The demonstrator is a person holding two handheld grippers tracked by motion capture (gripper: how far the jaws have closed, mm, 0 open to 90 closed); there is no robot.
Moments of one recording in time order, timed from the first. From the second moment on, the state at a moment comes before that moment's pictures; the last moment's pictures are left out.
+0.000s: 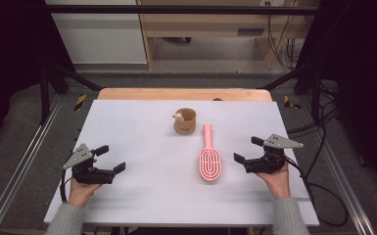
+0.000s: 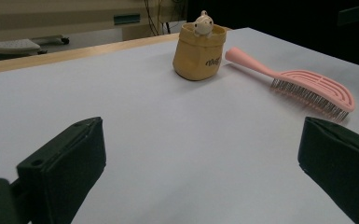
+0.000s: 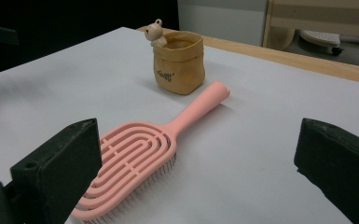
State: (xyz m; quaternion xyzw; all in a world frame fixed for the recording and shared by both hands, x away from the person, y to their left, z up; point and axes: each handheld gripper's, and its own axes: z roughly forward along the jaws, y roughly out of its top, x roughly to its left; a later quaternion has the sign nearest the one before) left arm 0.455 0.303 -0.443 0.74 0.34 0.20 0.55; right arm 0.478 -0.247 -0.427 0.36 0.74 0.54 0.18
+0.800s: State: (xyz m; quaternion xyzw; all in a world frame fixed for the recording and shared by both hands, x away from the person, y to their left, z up) left arm 0.455 0.303 -0.444 0.74 0.34 0.20 0.55; right arm 0.503 -0.198 -0.414 0.34 0.77 0.52 0.17
